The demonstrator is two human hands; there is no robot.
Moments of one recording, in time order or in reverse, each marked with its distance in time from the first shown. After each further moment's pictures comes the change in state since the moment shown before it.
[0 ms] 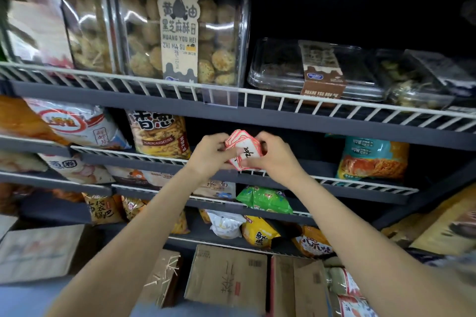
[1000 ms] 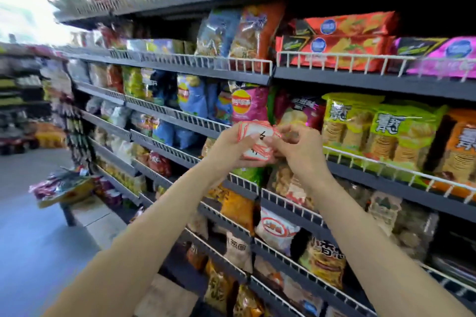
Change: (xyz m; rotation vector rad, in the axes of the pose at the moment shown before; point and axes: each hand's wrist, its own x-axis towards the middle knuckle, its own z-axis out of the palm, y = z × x) left_hand -0.287 0.216 -0.370 -0.280 0.410 0.406; right_hand -0.093 -0.498 0.091 0.369 0.049 -0.646
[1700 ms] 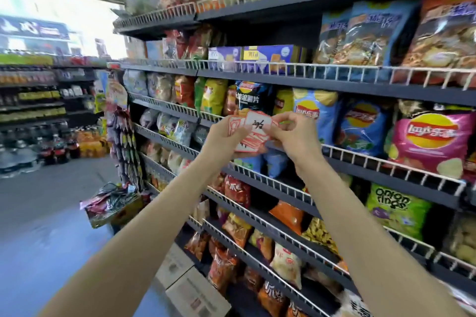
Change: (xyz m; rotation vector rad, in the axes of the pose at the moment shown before) left_hand 0.068 -0.005 -0.443 0.180 0.227 0.068; right_hand 0.152 -0.050 0.428 0.118 -0.033 0.064
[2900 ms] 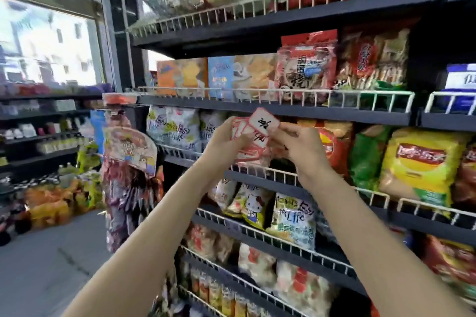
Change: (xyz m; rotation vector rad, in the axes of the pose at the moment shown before) left_hand 0.510 -0.205 -0.617 -0.025 -0.174 0.100; right_hand 0.445 0.071 0.670 0.132 0.139 0.011
